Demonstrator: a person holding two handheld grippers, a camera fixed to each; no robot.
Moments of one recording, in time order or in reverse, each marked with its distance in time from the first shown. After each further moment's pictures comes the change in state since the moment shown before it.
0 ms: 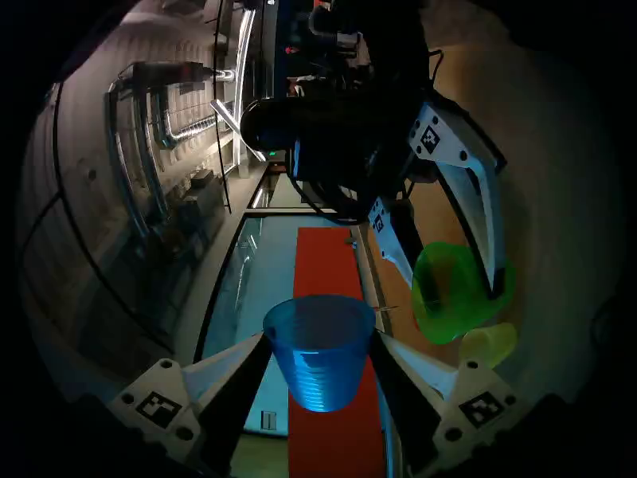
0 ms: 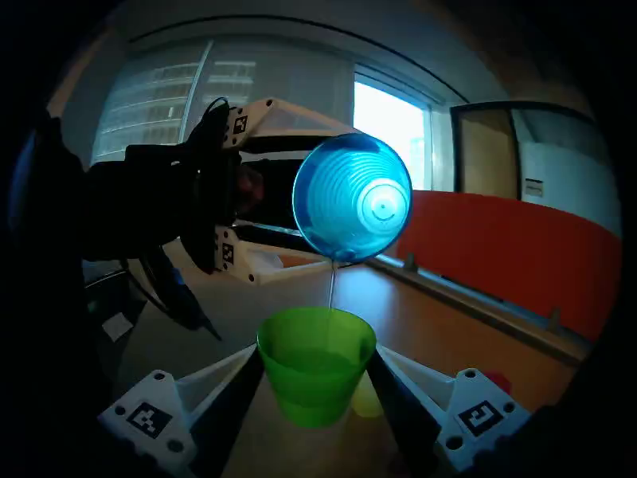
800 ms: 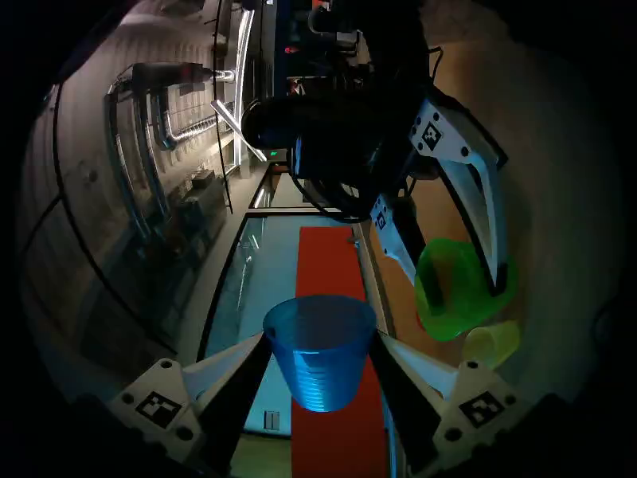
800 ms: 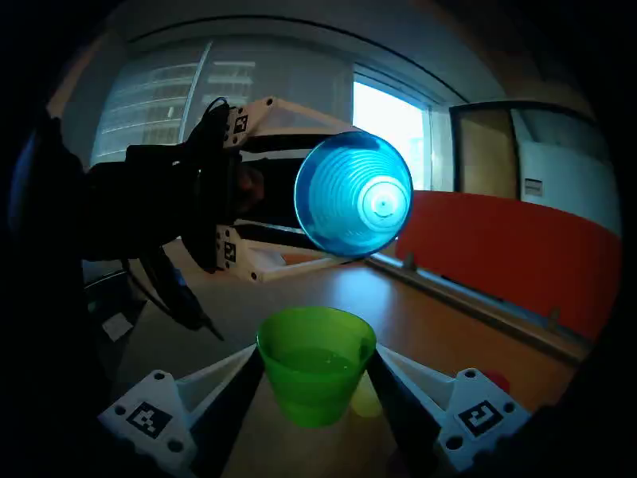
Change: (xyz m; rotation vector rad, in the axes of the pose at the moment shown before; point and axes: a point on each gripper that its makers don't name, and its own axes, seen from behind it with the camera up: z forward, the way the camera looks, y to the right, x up) left arm 0.000 -0.002 0.002 0.008 -0.002 0.007; right arm 0.000 0.001 -0.001 -0.002 -0.001 0.000
